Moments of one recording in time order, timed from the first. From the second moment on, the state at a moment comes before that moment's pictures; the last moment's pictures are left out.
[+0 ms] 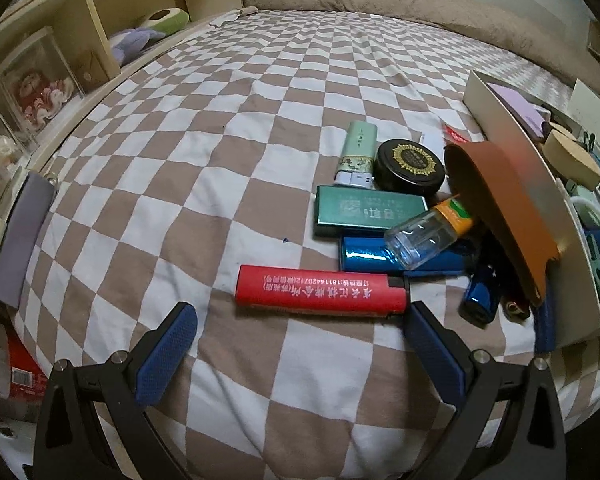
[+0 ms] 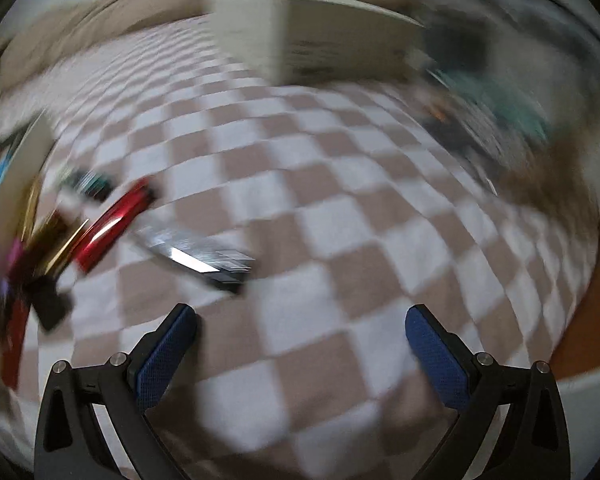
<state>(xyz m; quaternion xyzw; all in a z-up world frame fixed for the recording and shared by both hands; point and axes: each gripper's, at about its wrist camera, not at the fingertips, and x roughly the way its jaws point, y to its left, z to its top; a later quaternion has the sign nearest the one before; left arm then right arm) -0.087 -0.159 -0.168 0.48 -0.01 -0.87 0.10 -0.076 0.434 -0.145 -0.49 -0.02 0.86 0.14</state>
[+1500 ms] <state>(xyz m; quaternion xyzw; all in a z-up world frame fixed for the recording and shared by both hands) -0.086 -0.160 -0.172 0.49 0.00 -0.87 0.10 -0.140 0.416 -0.157 -0.55 0.00 0.84 0.03</state>
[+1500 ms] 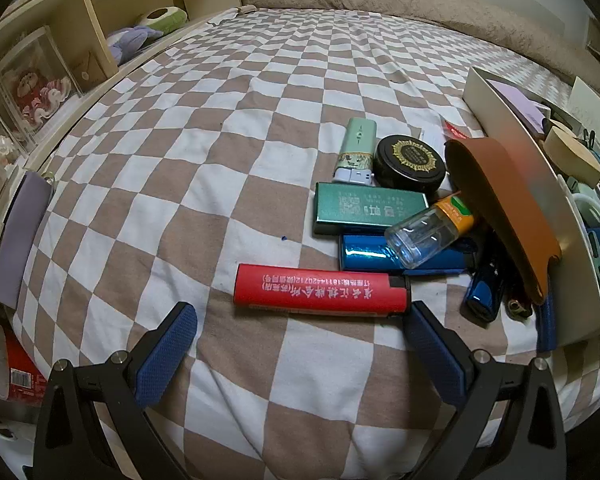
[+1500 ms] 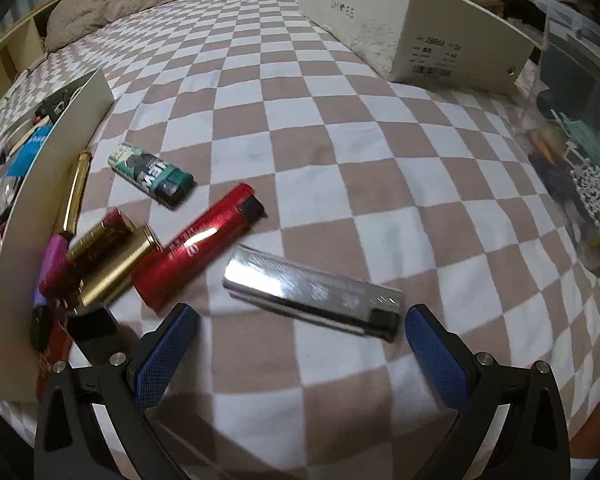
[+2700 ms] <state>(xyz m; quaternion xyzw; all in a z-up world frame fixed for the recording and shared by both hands) -0.076 -0.171 -0.164 0.46 0.04 -0.88 0.09 -0.135 0.442 -0.156 -0.51 0.10 0.85 0.05</state>
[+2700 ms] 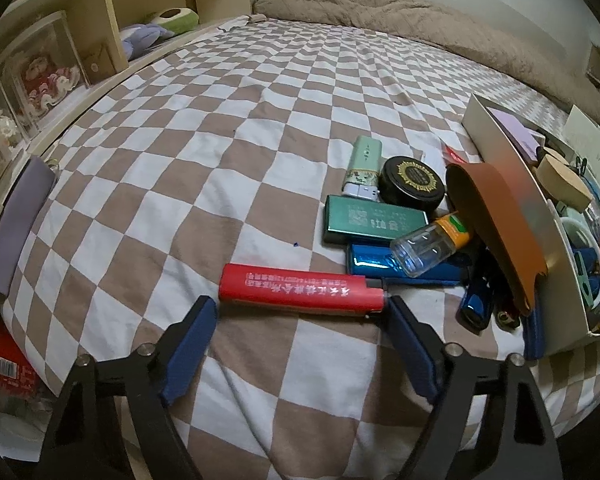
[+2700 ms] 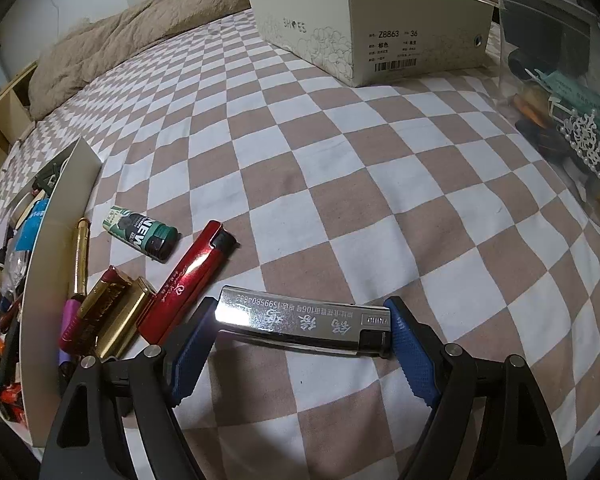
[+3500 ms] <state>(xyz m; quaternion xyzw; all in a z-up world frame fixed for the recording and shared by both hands) -0.063 -0.171 -0.133 0.42 0.05 -0.90 0.09 -0.117 0.430 -0.113 -0.46 0.10 0.88 0.02</state>
